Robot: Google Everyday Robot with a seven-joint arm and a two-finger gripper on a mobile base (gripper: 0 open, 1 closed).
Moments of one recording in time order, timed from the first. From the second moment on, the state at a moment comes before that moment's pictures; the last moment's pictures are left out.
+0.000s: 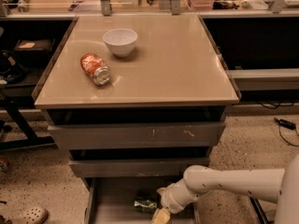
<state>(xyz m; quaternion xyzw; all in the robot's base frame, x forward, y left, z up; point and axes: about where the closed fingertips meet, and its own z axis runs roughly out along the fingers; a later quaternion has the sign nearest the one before) 0.383 -0.019 0.367 -0.51 0.78 0.33 0.13</state>
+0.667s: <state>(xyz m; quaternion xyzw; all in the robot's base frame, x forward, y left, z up) 0.389 -0.004 0.310 -0.50 0.78 0.36 0.12</state>
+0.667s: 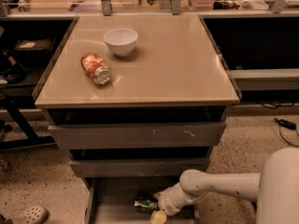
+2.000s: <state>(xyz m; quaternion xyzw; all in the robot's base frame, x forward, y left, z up) 0.415 0.004 0.253 -0.47 0.81 0.31 0.17</state>
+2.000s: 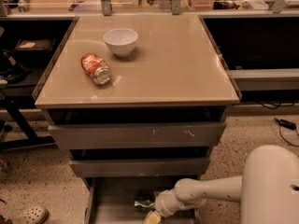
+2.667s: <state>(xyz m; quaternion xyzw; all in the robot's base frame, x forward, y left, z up) 0.440 0.016 0.215 -0.48 0.80 0.29 0.18</state>
